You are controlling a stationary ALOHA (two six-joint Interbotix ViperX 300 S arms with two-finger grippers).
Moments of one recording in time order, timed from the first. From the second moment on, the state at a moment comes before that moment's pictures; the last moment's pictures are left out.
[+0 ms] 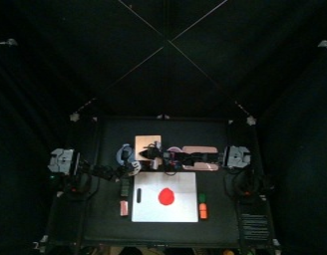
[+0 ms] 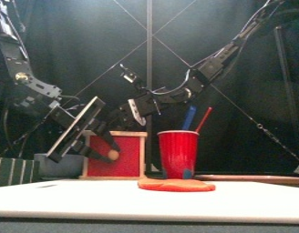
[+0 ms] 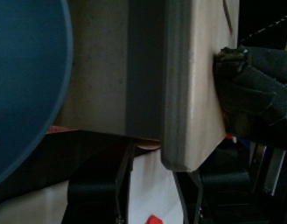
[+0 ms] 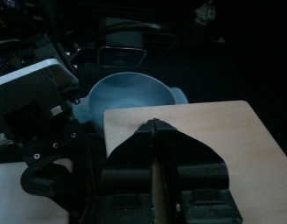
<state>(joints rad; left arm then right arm) 0.00 0.11 0.99 -0.91 -0.73 -0.89 -0.26 0.41 0.28 -0.22 -0.43 -0.01</state>
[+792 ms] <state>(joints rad) -0.22 0.06 1.01 -1.00 -0.69 -0.89 -0.26 0.42 0.28 -0.20 -0.43 -0.01</state>
